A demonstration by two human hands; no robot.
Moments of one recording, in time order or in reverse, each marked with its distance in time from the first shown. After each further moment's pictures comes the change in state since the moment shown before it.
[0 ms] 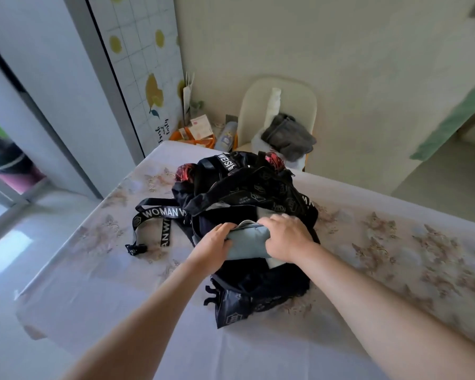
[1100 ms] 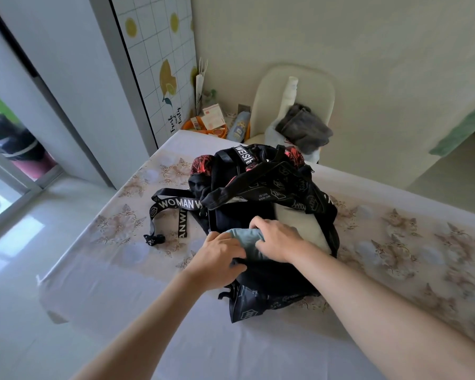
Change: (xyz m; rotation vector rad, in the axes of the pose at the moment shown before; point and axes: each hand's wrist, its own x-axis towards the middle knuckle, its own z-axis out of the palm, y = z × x) left_hand -0.046 -0.029 -0.017 0.320 0.047 0.317; right_hand 0.027 -0.058 0.026 0.224 -0.221 0.024
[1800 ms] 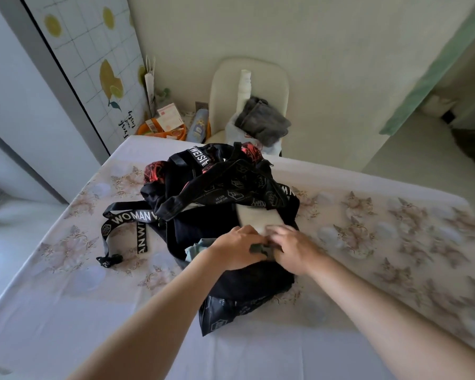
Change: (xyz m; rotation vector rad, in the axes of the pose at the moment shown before) left_hand 0.112 0.059 0.046 -0.104 -0.460 0.007; right_hand -0.058 0.111 0.008 0.096 0.191 -0.013
